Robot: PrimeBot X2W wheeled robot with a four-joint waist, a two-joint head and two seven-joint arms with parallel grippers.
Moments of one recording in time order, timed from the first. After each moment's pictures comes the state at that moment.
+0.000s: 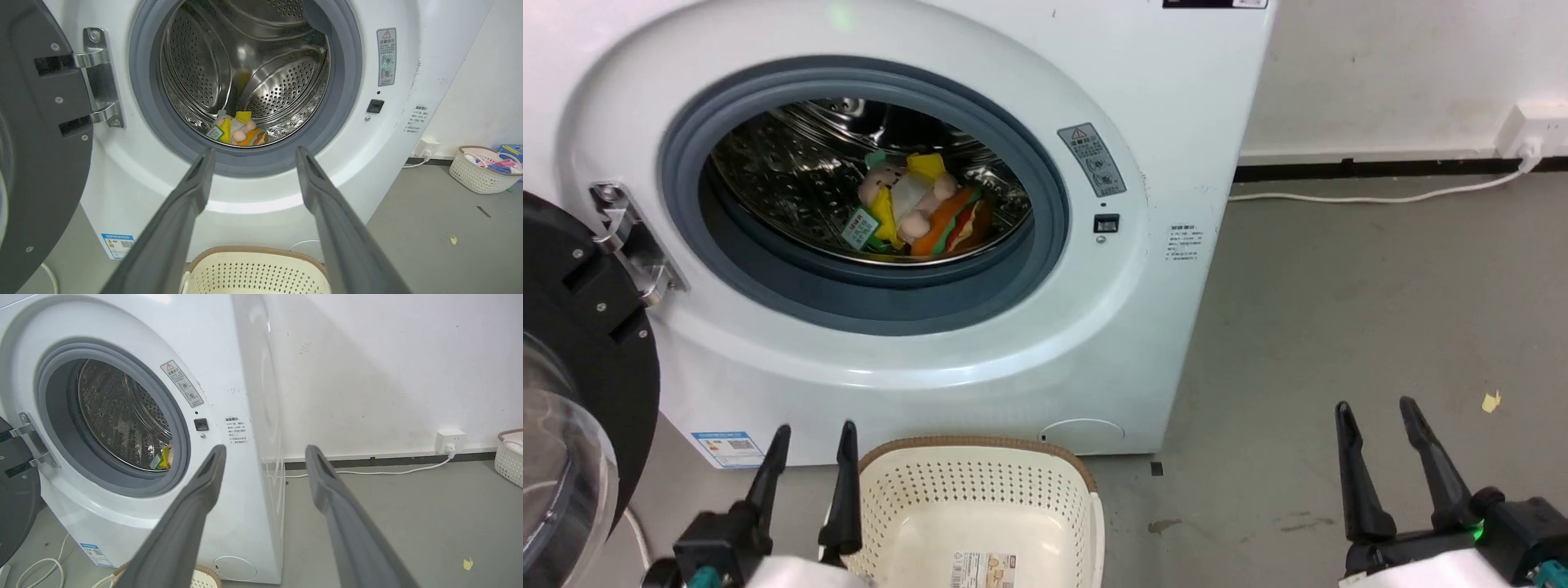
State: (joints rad) left arm 0.04 0.18 -0.10 0.06 -0.31 0.02 -0.26; right arm 0.07 -0.05 0.00 -0.02 0.19 0.13 -0.26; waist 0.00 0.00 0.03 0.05
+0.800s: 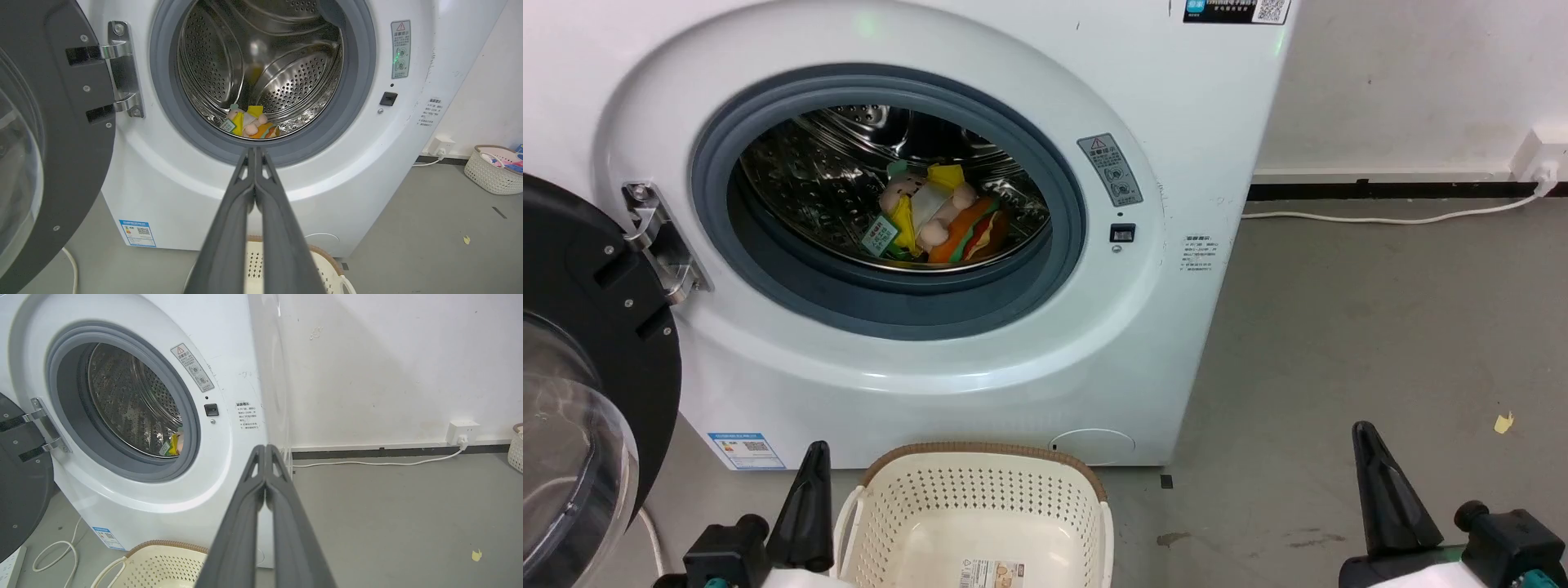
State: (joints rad) left arm 0.07 0.11 -0.03 0.08 -0.23 -0.02 -0.24; right arm 0.10 -0.05 0.01 0.00 0.19 0.13 -0.24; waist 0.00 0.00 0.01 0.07
